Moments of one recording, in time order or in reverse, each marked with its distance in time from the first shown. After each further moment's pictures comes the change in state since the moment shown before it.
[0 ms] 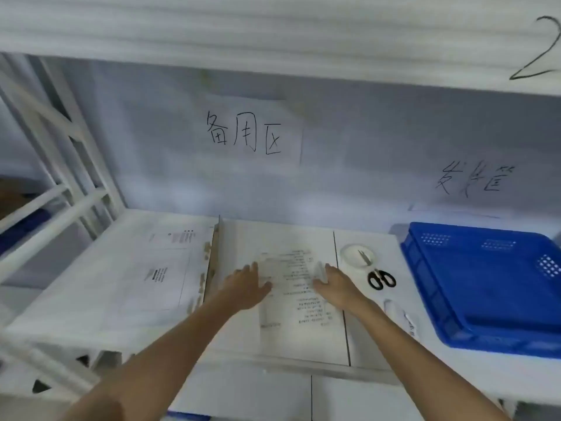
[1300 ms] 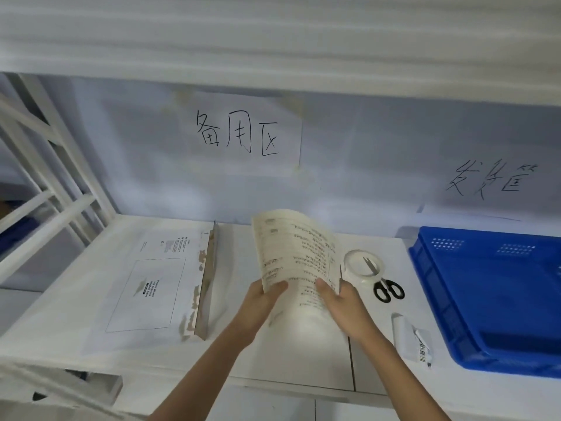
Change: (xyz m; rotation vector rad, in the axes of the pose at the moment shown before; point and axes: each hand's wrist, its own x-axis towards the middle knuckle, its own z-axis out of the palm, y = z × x) left_hand -0.031 0.047 -0.016 -1.299 -0.040 0.003; right_hand -0.031 -0.021 -0.011 0.617 0.107 -0.159
